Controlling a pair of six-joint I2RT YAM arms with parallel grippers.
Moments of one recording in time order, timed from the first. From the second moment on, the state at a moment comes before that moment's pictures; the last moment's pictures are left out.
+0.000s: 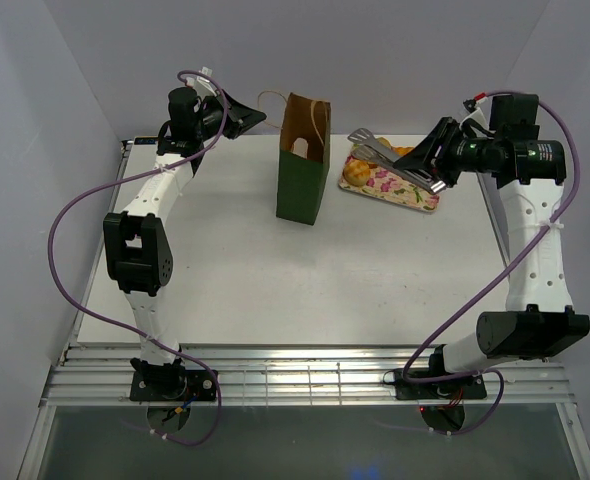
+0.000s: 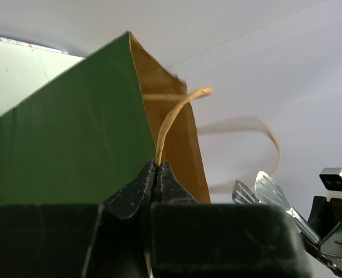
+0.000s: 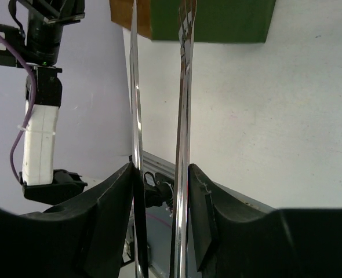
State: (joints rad) left arm -0.15 2.00 1.80 0.10 0.64 -0.94; right arm -0.01 1.47 1.87 -1.12 -0.74 0.63
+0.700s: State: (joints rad) left arm -0.15 1.95 1.73 0.10 0.64 -0.95; right arm -0.28 1.52 1.62 -0.93 -0.55 0.65
